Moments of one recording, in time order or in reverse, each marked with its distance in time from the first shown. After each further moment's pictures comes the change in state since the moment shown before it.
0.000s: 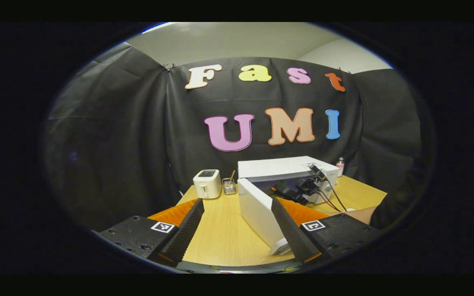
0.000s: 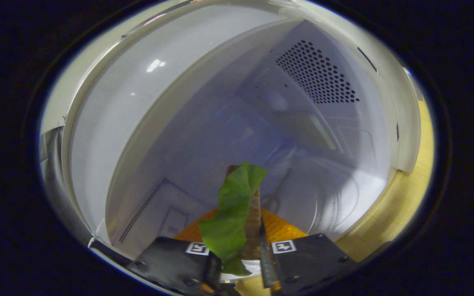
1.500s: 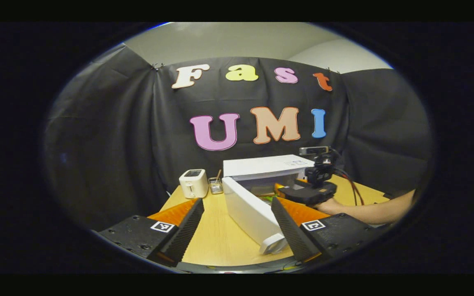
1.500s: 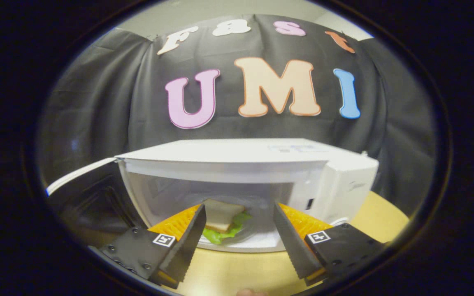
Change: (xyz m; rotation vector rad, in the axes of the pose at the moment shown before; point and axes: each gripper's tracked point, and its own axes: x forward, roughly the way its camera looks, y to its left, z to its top) left arm 0.000 -0.022 -0.010 0.026 -0.012 -0.095; right arm -0.147 -0.007 0.102 -0.809 -0.147 0.119
